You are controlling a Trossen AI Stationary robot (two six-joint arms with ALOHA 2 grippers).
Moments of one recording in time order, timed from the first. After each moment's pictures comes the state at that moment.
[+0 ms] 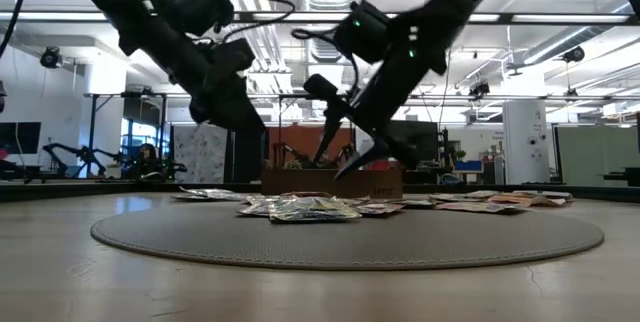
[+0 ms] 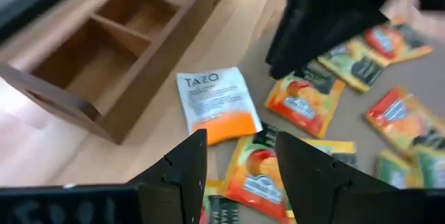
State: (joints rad) left arm 0.25 1.30 0.63 0.03 -0.08 -0.17; right arm -0.19 1.89 1.09 -0.03 0.03 1.29
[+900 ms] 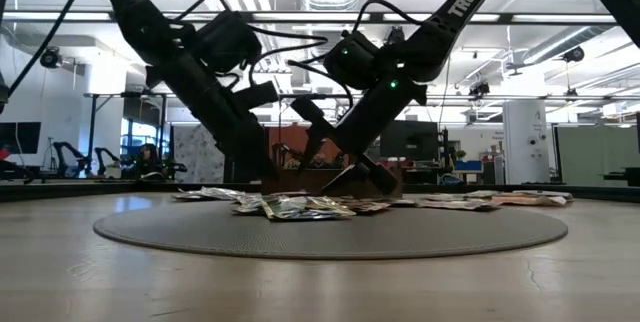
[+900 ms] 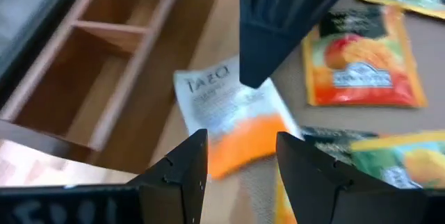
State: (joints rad) left arm 0.23 1.59 0.68 0.21 -0.23 0.09; right arm -0.26 2.03 1.15 0.11 0.02 1.42
